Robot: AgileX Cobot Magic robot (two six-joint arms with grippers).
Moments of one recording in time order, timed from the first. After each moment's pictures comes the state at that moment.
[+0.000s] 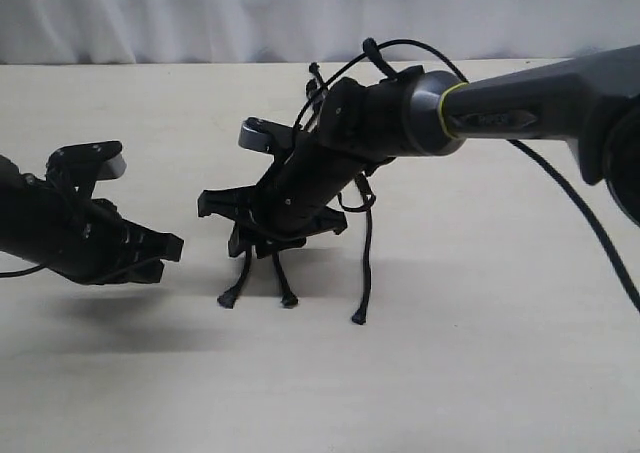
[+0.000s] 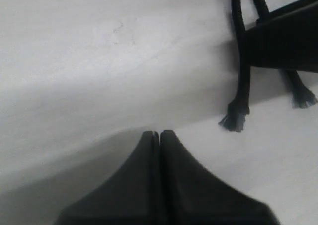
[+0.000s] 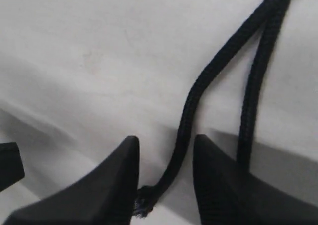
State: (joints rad) left arm -0.09 1.68 -0.66 -0.92 0.41 0.71; right arm 0.60 2.20 -1.48 0.66 0.65 -0.04
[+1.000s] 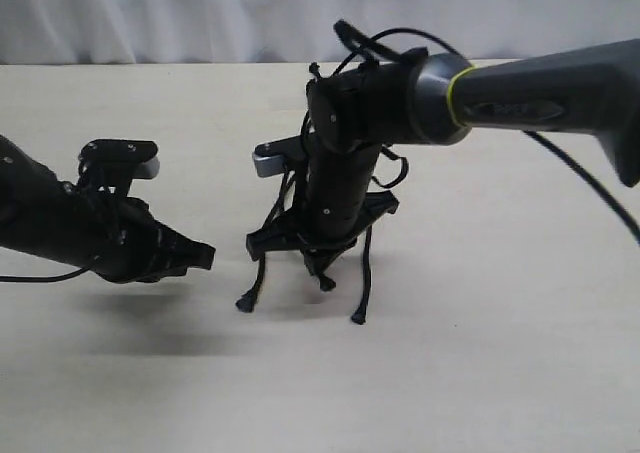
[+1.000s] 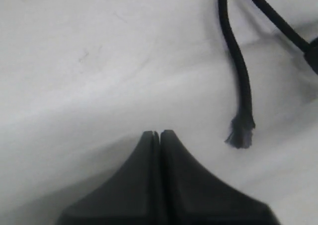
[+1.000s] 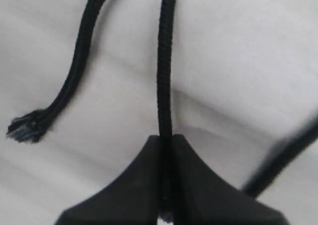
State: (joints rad) left arm -0.24 1.68 -0.66 -0.96 0.27 0.74; right arm 0.63 2.13 -1.48 0.10 0.90 0.17
